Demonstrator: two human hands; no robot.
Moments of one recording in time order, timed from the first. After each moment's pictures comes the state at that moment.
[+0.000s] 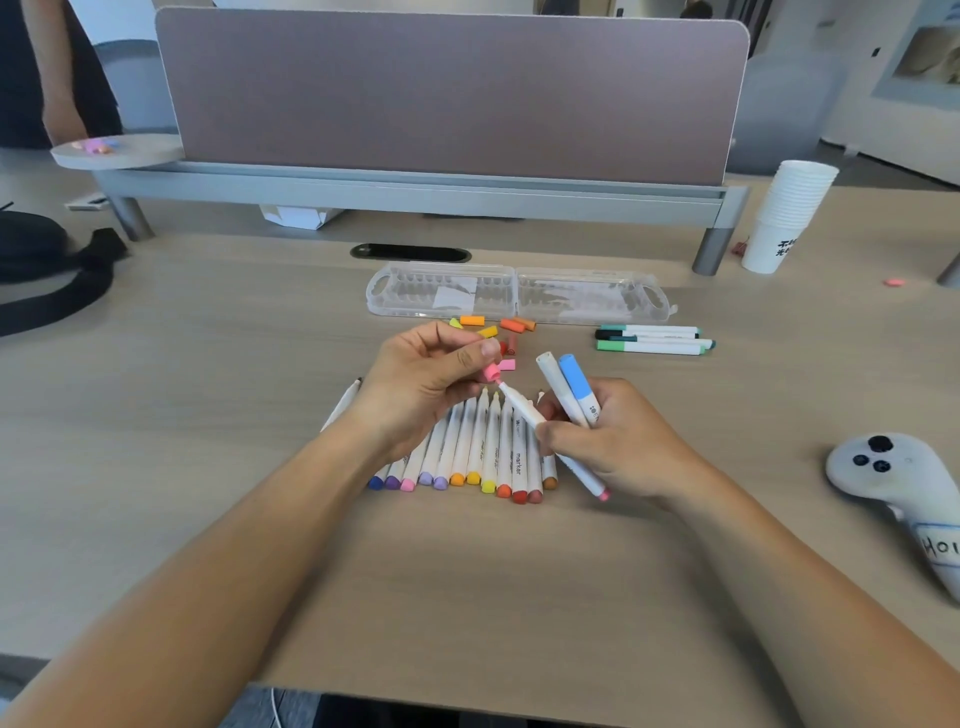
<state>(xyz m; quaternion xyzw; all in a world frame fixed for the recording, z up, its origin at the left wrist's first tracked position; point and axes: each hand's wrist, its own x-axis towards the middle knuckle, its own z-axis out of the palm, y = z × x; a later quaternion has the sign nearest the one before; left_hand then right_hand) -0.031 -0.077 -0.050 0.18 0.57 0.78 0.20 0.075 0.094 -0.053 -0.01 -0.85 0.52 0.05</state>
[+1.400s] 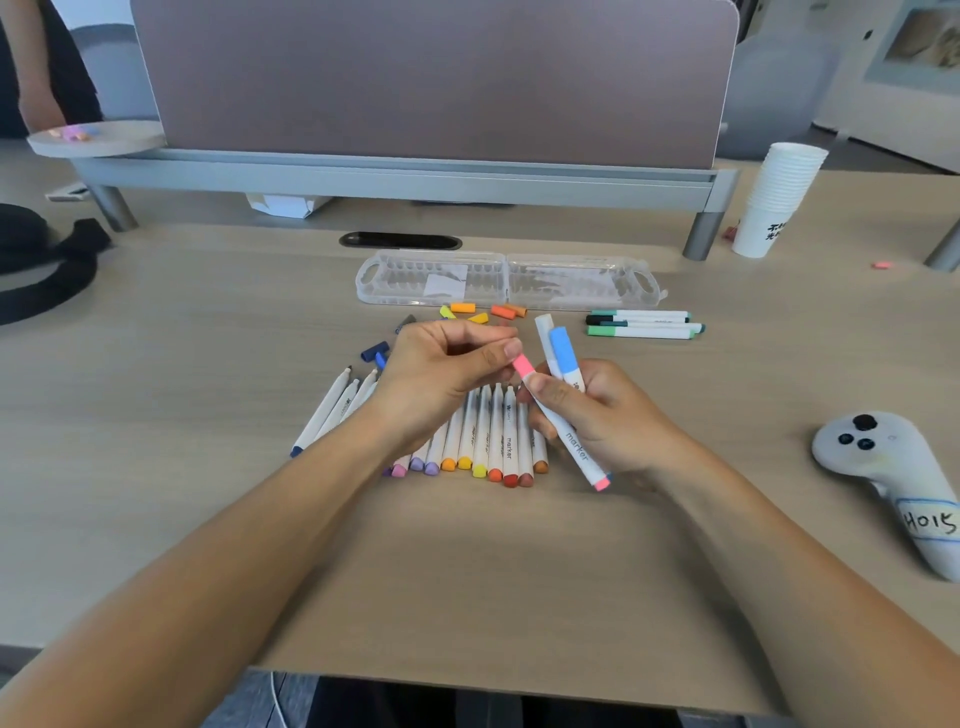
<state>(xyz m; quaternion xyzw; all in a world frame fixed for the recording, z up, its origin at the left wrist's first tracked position) -0.022 -0.061 -0.058 0.24 0.62 0.73 0.15 0.070 0.096 -0.062 0.03 -0.80 0.59 0.04</state>
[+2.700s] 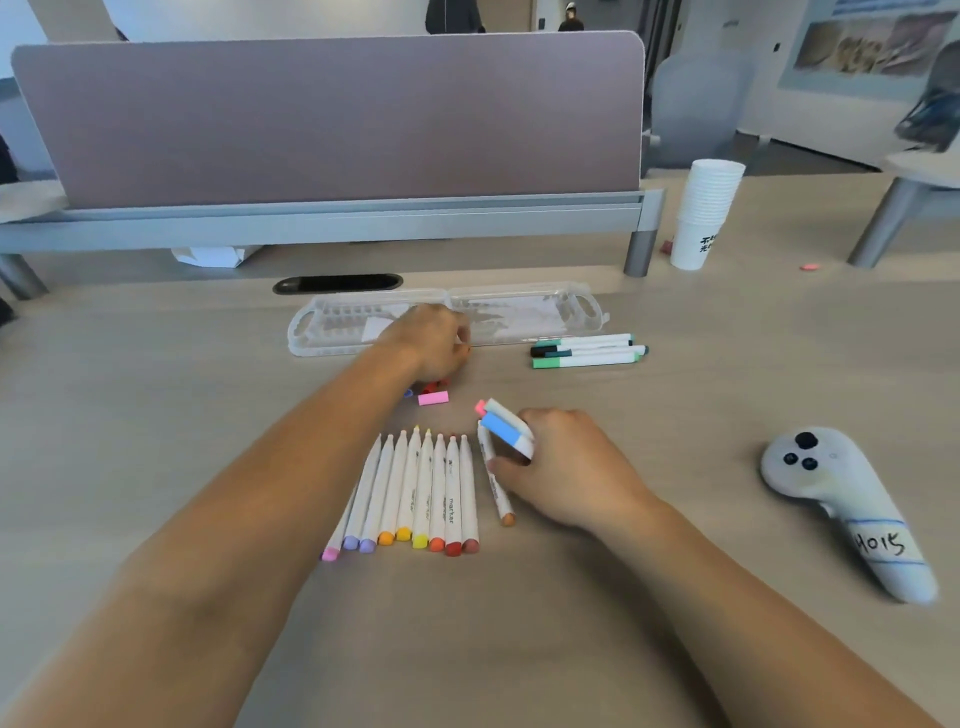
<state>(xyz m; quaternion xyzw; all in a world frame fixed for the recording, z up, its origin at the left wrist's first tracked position) -0.152 0.039 -0.054 0.38 0.92 0.08 -0.02 0.062 0.116 -0.069 -0.16 -0.95 0.24 0.08</state>
